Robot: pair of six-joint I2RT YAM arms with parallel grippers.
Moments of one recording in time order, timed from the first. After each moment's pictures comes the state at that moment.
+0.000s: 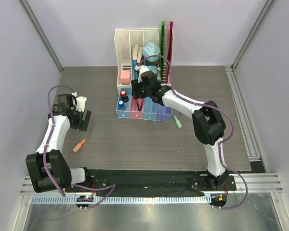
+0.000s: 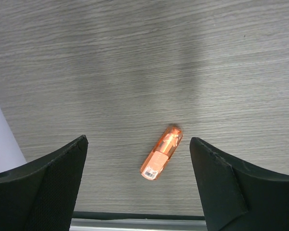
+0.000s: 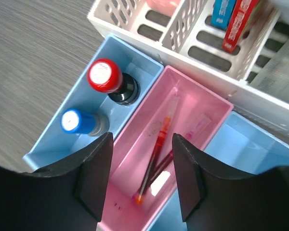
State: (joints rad) left arm 0.17 1.28 0.92 -0.71 -0.01 0.38; right arm 0.66 2.10 1.66 -0.11 0.02 0.24
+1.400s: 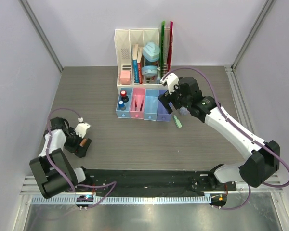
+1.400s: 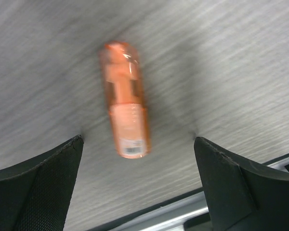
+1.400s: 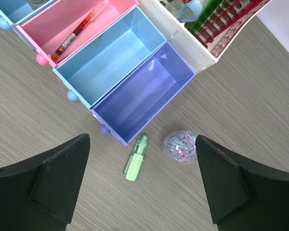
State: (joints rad) left arm 0.44 1.22 0.60 -0.78 0.26 0.99; right arm 0.56 1.35 1.21 -0.43 0.03 -0.29
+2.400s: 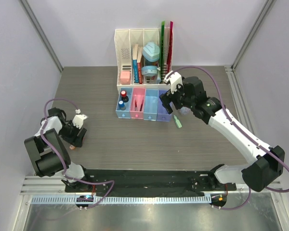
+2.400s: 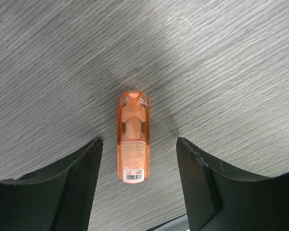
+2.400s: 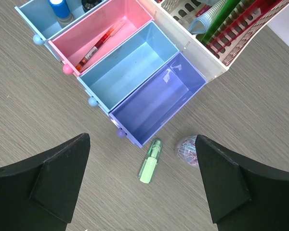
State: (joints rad) left arm 0.44 1.50 0.81 -0.78 0.31 0.99; right arm 0.54 1.29 1.21 -0.43 -0.05 -0.24
